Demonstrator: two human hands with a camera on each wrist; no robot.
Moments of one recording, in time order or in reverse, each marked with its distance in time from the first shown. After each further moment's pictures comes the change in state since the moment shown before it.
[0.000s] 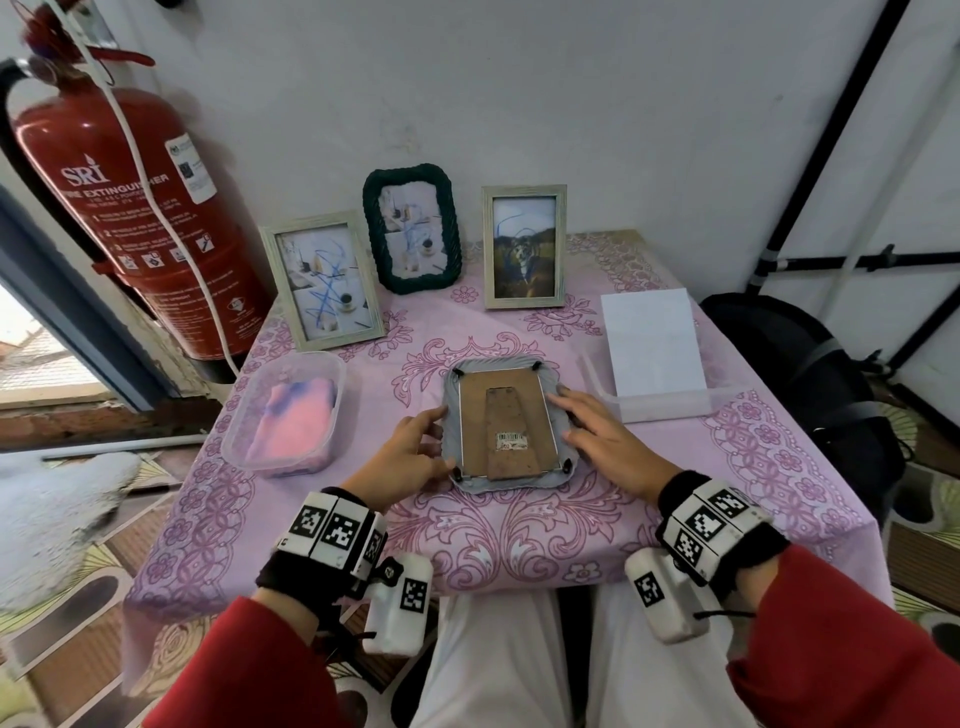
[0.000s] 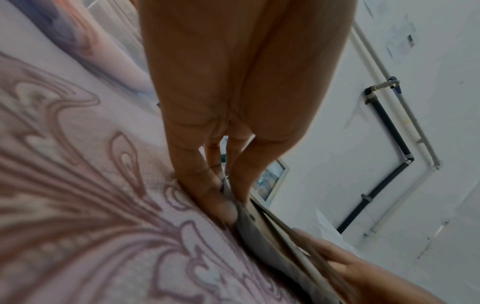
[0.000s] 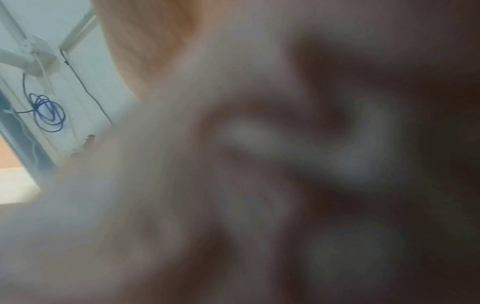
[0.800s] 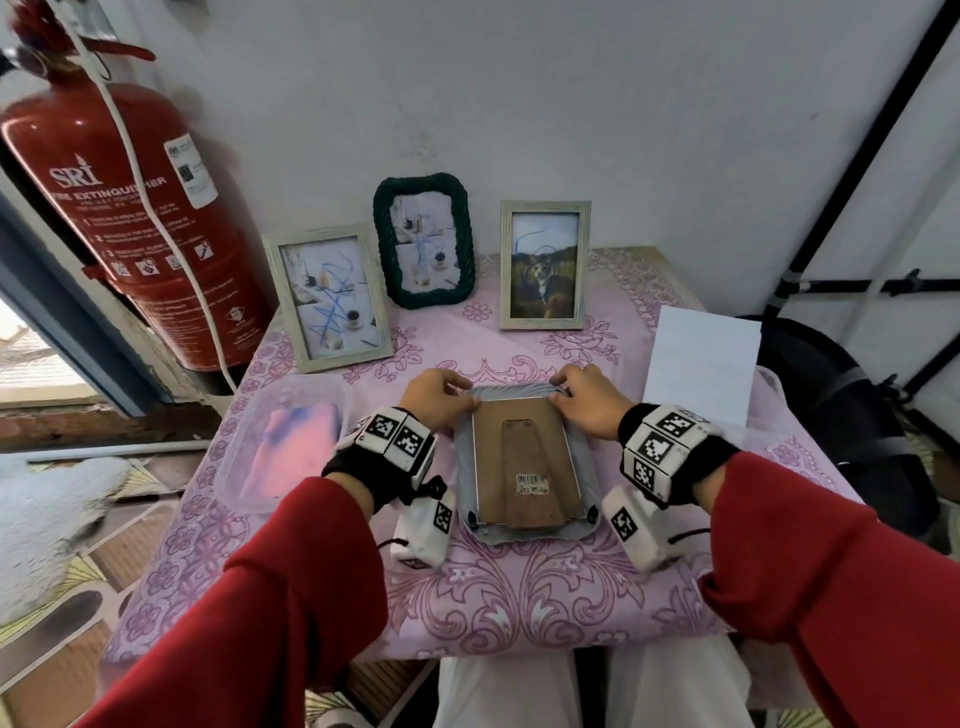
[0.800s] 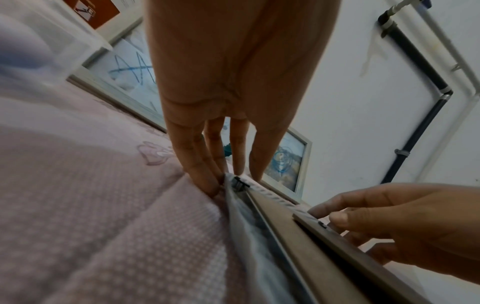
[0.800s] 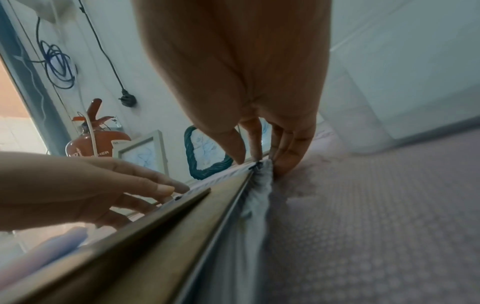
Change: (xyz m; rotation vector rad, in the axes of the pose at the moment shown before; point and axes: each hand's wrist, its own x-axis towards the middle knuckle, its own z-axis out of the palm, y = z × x) left_hand 0.095 0.045 -0.019 0.263 0.105 -0.004; right_hand 0.107 -0.026 -0.018 -0.392 0.043 0.229
